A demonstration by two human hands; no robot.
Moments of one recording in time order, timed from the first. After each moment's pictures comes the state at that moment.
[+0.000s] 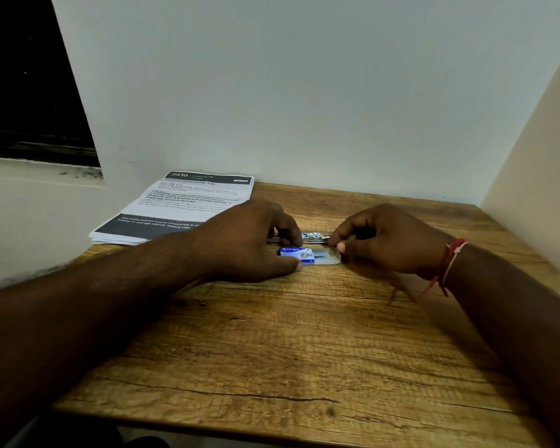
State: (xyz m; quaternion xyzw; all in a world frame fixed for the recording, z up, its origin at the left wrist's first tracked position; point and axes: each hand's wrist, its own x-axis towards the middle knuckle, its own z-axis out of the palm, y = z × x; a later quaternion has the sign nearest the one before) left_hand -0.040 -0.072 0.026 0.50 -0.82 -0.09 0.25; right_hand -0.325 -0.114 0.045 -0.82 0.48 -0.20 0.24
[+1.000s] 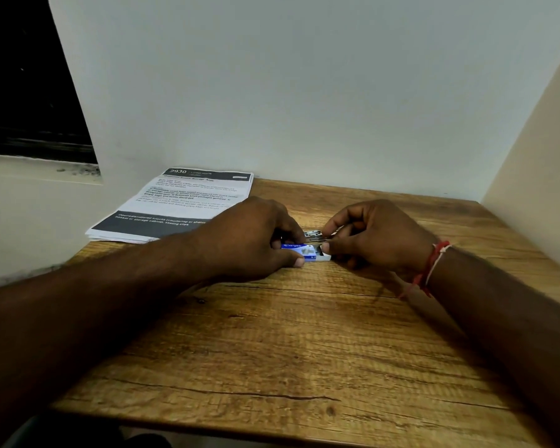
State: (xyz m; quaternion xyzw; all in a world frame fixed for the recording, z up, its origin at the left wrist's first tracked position) left_hand -0.047 -0.069 0.028 0.49 -0.83 -0.07 0.24; right_hand -0.300 -0.095 0.044 -0.72 0.53 -0.28 0.35
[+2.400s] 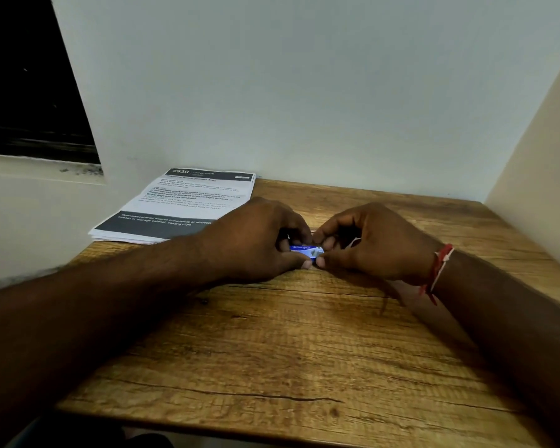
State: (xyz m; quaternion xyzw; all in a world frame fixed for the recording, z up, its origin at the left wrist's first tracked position) left_hand -0.050 -0.067 0.025 0.47 -0.84 -0.08 0.28; right_hand -0.300 -0.091 0.043 -0.83 0.44 -0.23 0.25
